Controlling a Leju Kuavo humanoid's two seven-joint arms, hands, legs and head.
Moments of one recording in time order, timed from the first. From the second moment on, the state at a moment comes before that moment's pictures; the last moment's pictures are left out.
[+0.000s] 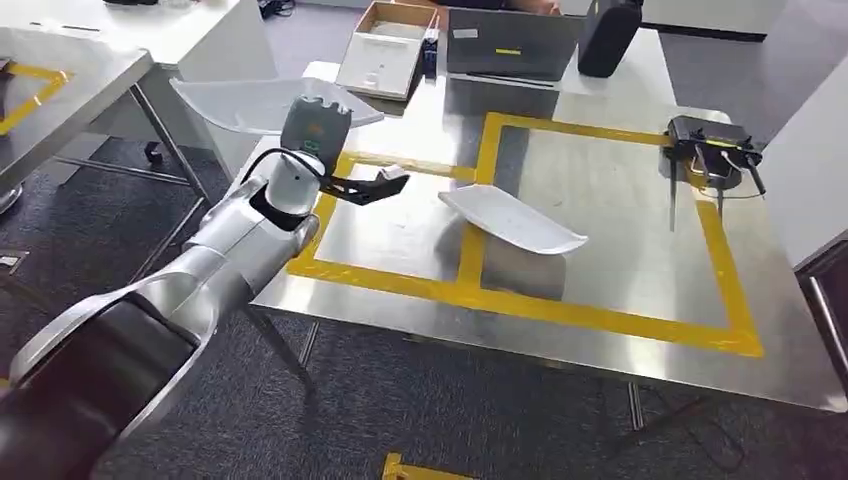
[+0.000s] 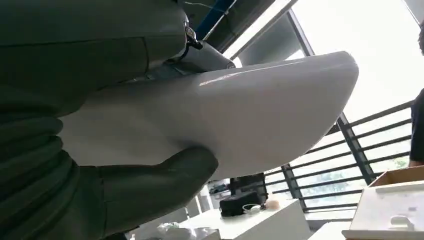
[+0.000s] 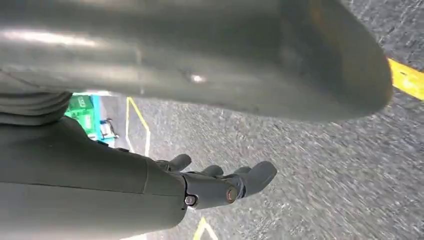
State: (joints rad) left arm -1.17 -0.14 -0.72 -0.24 -1.56 0.29 0.15; right arm -0.04 0.04 -0.67 -0.18 1.38 -0.16 0.14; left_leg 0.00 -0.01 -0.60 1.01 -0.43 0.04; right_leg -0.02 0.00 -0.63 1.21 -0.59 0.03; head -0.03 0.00
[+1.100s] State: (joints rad) left arm -1.14 -0.14 -0.73 -0.23 -1.56 0.28 0.16; right arm -0.04 0.07 -0.67 -0.18 1.39 -0.16 0.15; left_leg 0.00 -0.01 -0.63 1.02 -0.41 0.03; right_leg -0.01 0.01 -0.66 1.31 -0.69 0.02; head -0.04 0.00
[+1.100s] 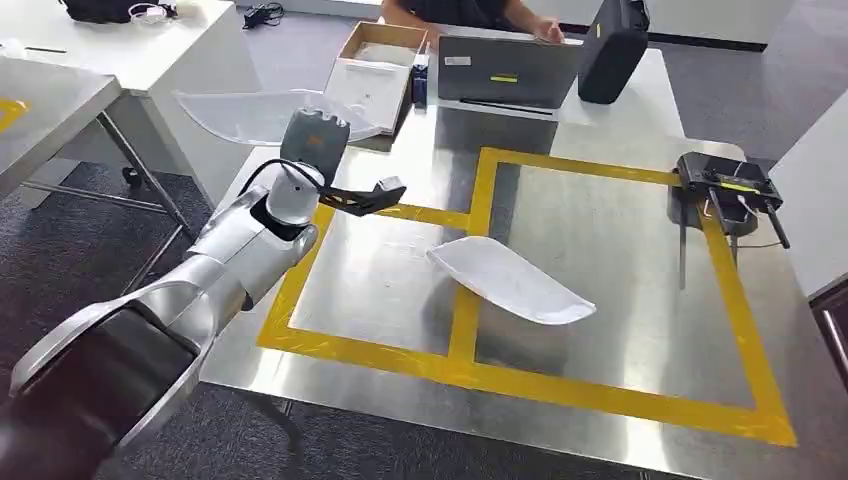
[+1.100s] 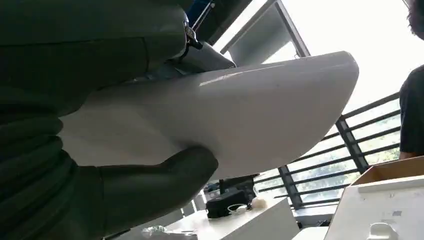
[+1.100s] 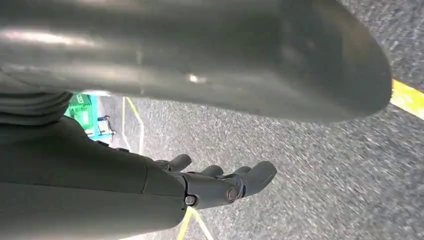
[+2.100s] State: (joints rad) left arm -1.09 -0.17 -0.61 -0.24 -1.36 0.30 0.13; right arm -0.04 0.07 -0.68 -0.18 1.39 -0.15 0.15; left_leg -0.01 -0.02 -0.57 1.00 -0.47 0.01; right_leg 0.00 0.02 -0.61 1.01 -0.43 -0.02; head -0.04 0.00
